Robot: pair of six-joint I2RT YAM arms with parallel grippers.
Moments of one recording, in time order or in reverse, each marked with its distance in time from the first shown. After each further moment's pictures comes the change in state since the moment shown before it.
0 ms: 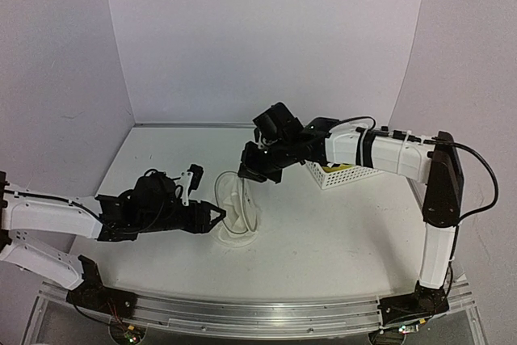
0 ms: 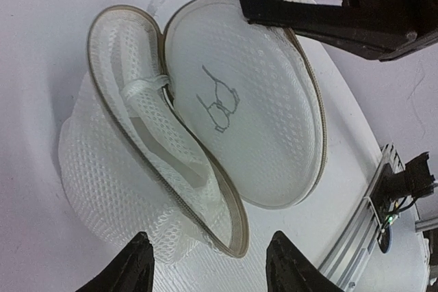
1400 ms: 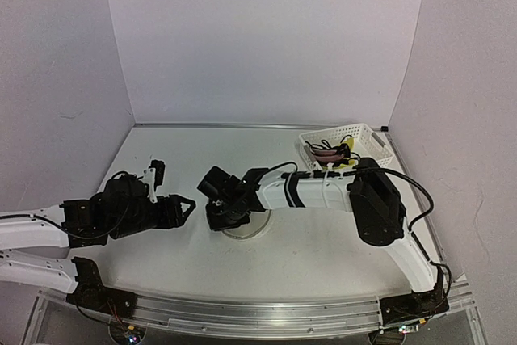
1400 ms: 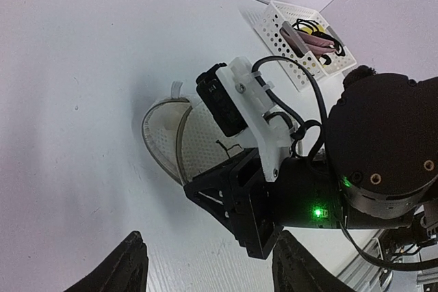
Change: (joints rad) left arm 0.000 -0.366 -0.067 -0.287 -0.254 -0.130; right arm 0.203 0.430 0.278 -0.124 0.255 -0.265
